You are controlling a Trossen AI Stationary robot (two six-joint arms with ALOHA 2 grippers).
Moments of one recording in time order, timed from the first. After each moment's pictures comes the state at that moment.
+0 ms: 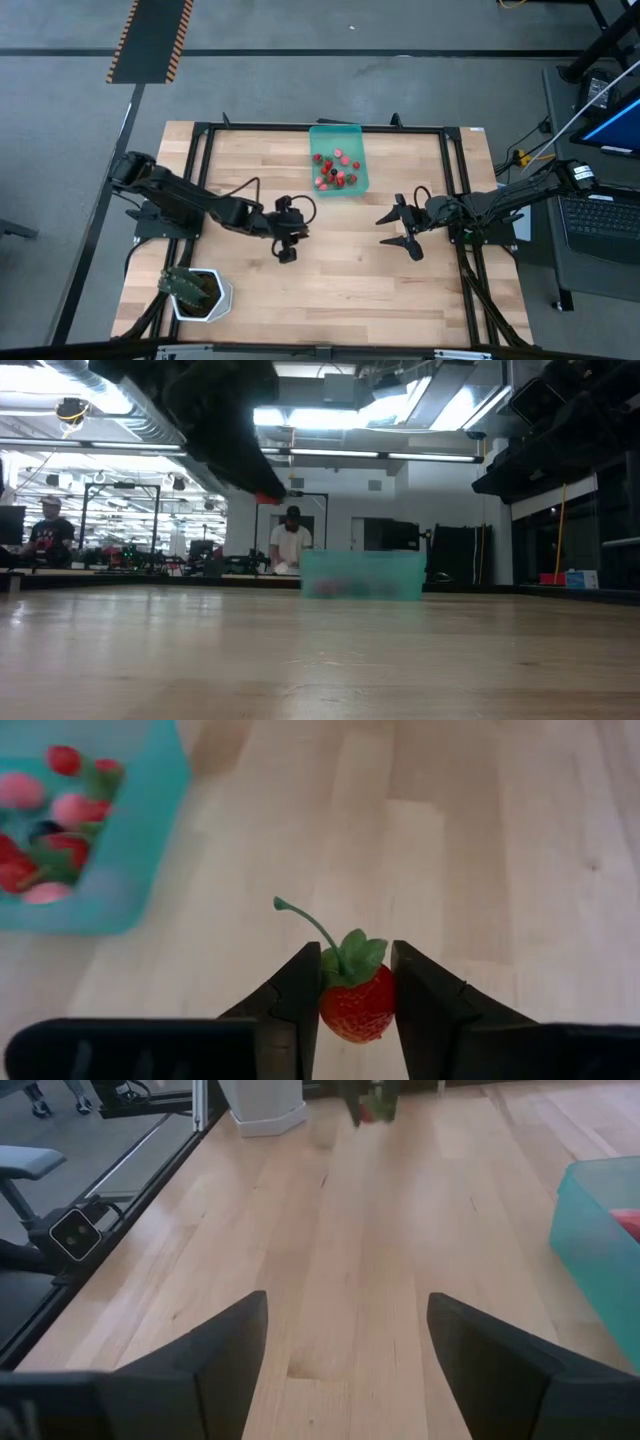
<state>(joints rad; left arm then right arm) -0.24 1.50 0.86 -0.13 -0.30 -0.29 0.21 0.88 0.24 0.27 0.01 0.16</state>
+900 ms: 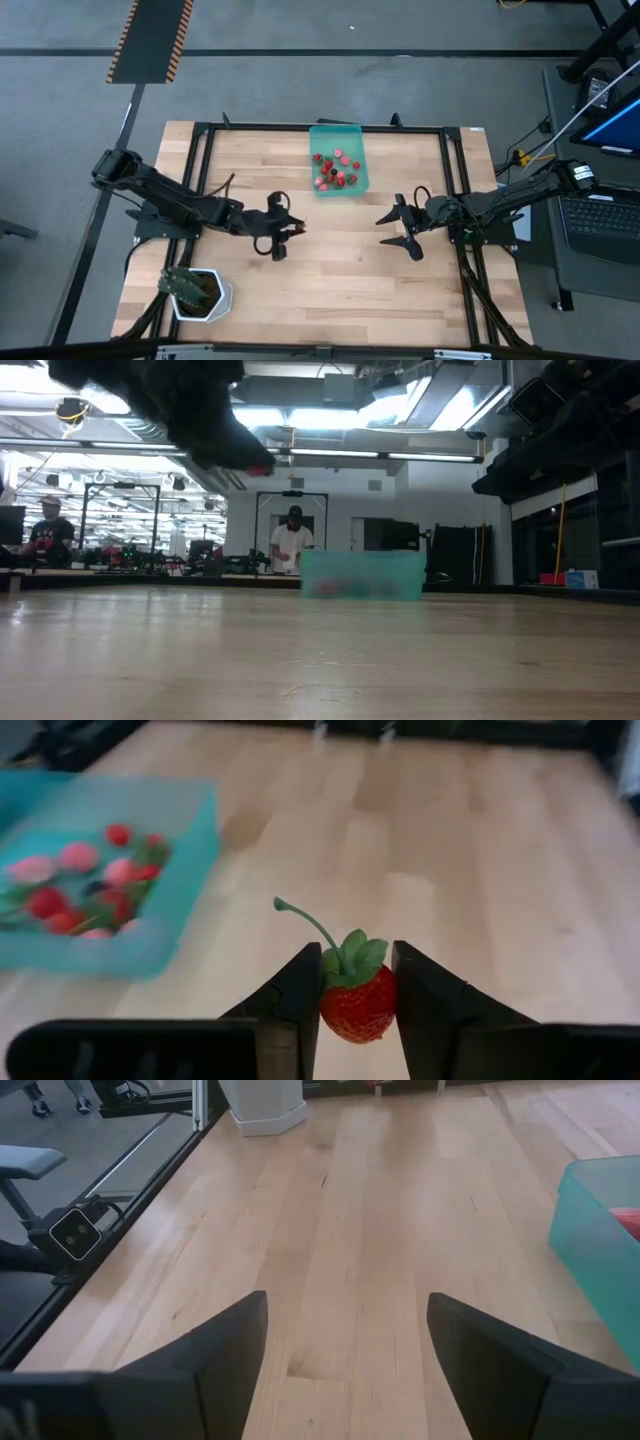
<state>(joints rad) -0.28 1.34 0.66 0.14 -0.41 -0.26 0.21 0.88 0.24 0.27 0.01 0.16</state>
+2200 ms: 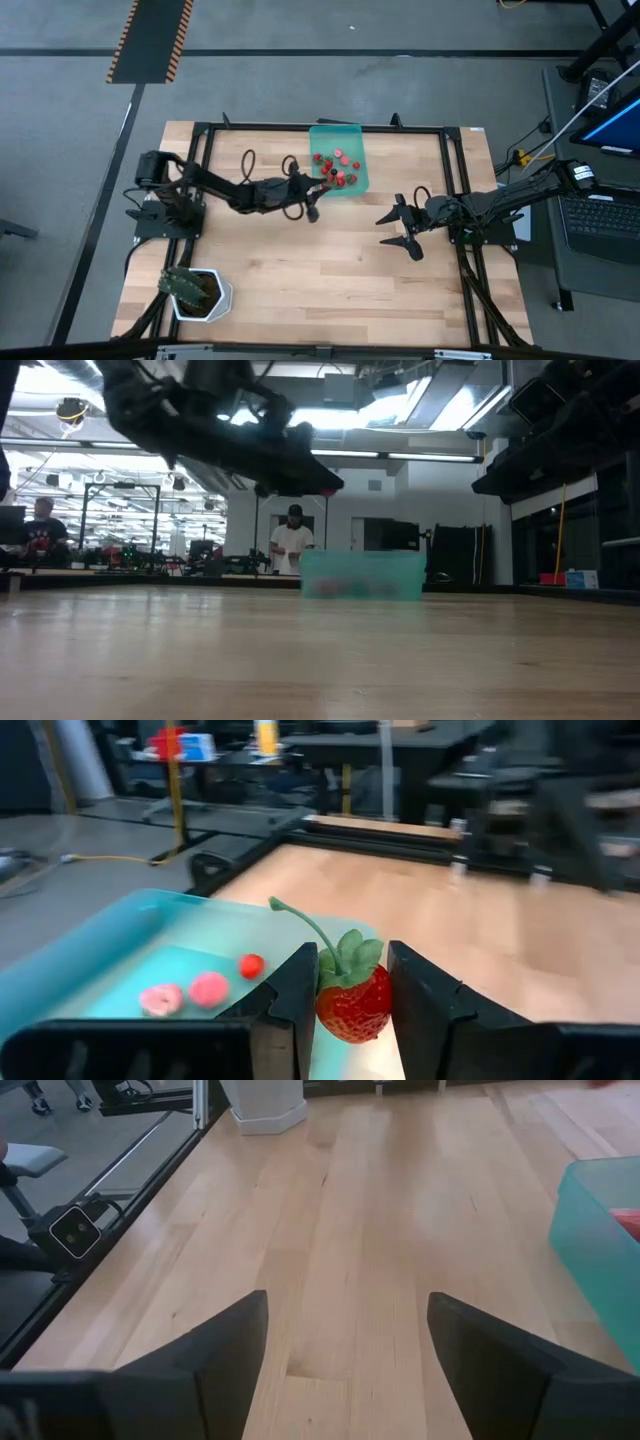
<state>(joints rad) 0.04 1.69 0.67 0.85 -0.39 -0.05 0.21 0.88 0.24 0.27 0.01 0.15</state>
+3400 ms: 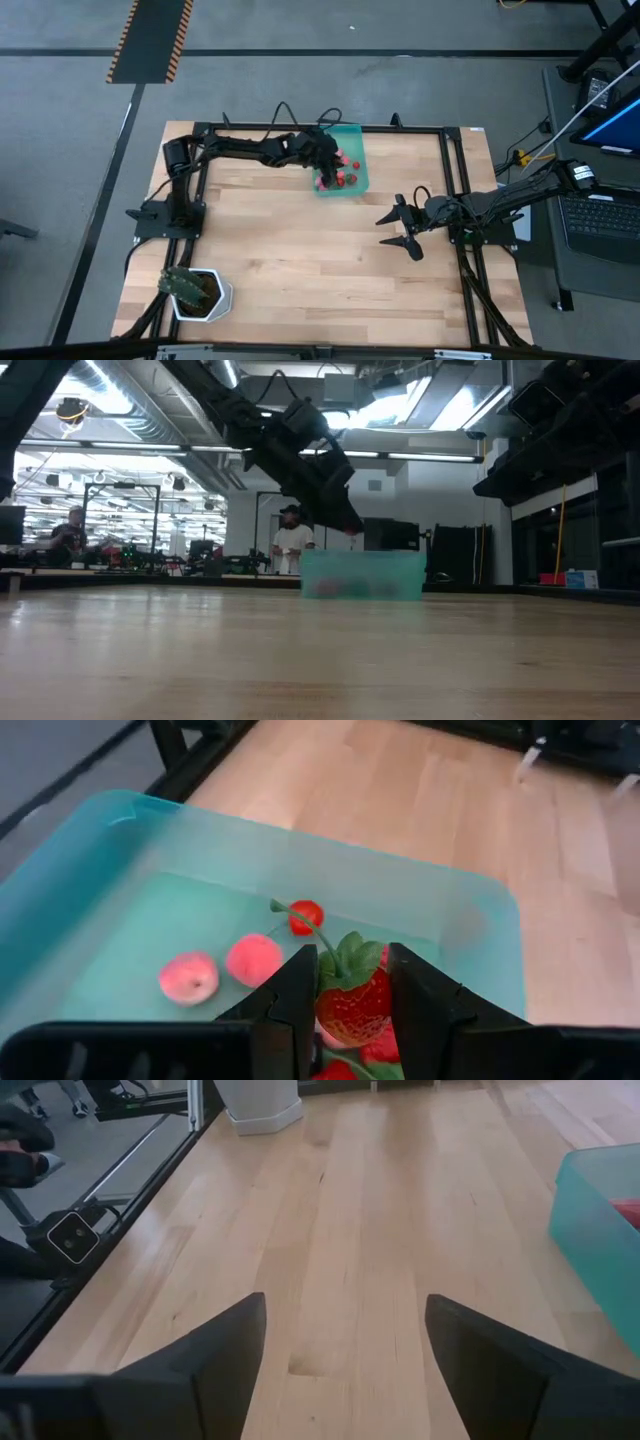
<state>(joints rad) 0.39 1.90 1.22 0.09 0.08 -0.04 0.21 0.88 0.24 0.26 0.01 0.18</state>
